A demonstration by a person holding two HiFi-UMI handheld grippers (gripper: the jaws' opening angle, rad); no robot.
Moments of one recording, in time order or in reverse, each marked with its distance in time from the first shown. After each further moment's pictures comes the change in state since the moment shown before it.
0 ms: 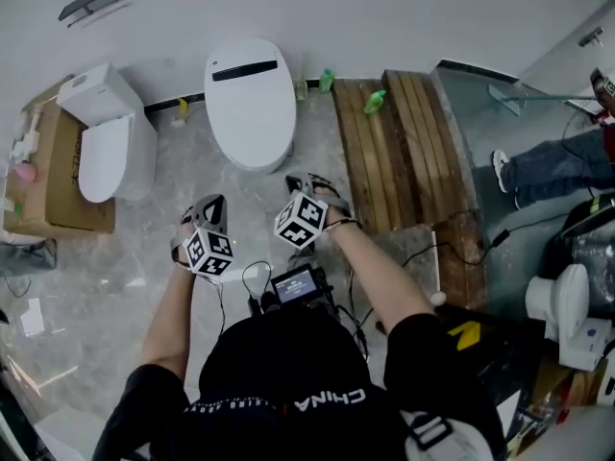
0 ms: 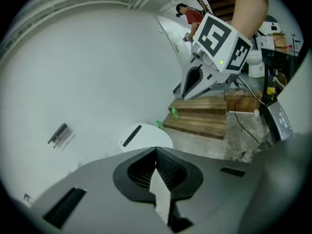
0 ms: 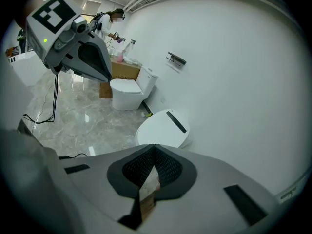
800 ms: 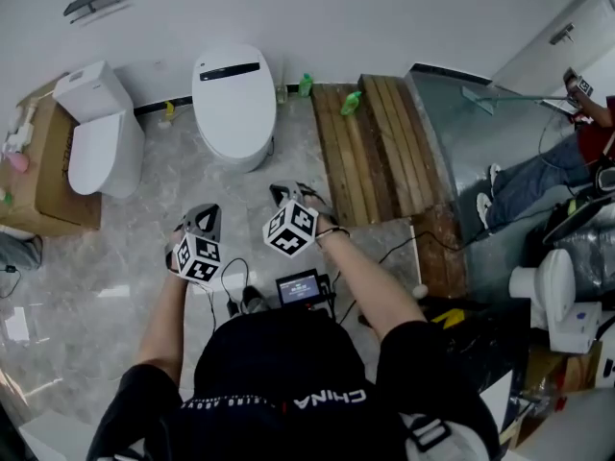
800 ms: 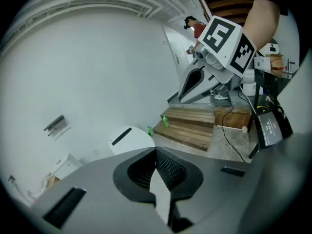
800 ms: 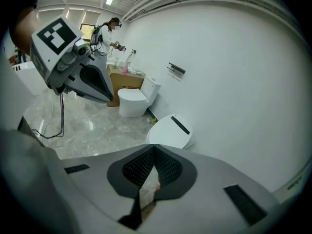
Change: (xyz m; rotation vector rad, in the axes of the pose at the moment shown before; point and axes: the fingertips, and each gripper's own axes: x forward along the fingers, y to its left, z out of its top) left arm -0.092 -0.080 0.004 -0.114 -0.067 -0.075; right arm -0.116 0.061 -0.005 0.054 -0.073 0.033
